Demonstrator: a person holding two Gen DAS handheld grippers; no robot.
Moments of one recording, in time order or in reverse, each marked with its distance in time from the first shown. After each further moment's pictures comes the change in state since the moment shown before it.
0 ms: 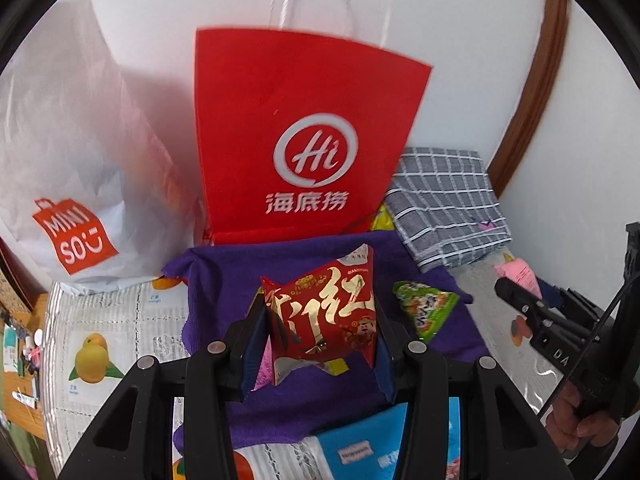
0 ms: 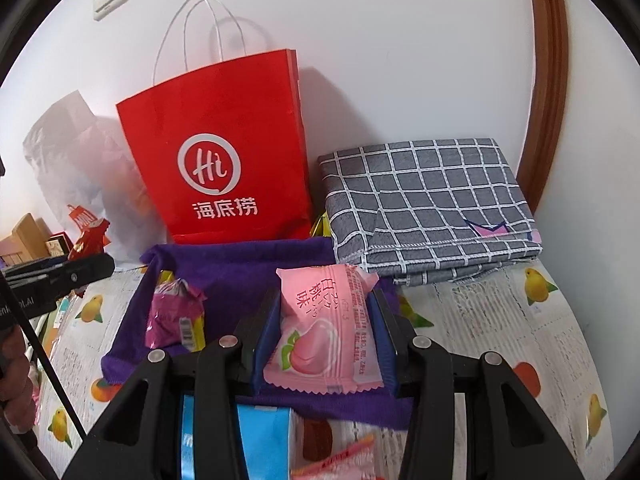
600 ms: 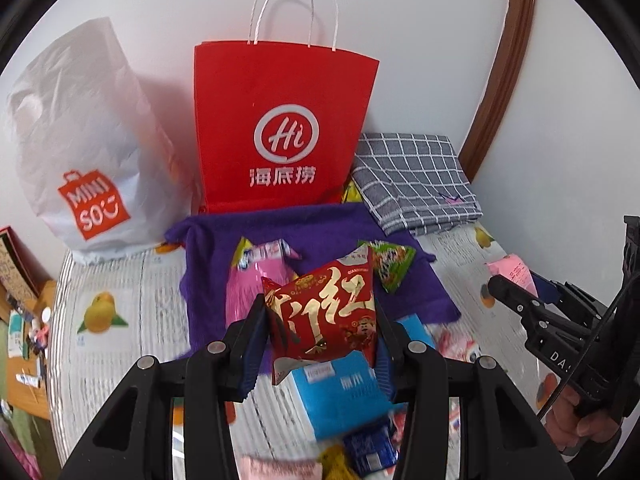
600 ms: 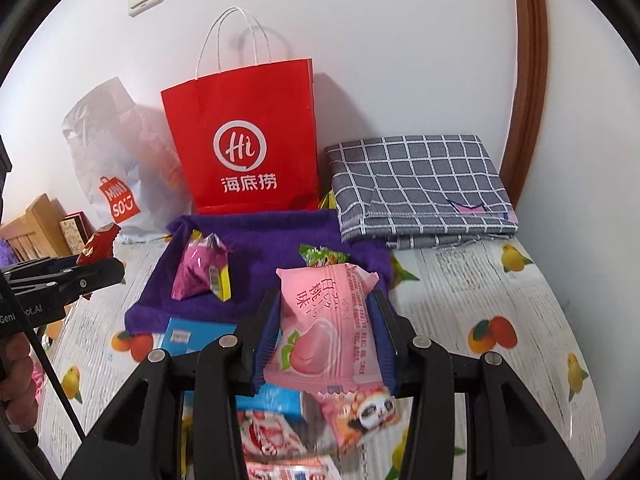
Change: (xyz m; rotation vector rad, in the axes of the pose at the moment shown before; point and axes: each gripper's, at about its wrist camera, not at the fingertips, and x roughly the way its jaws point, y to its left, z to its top) left arm -0.065 -0.028 -0.045 0.042 -0.012 -0.021; right arm -0.075 0.011 -0.043 -0.026 -0.004 0.000
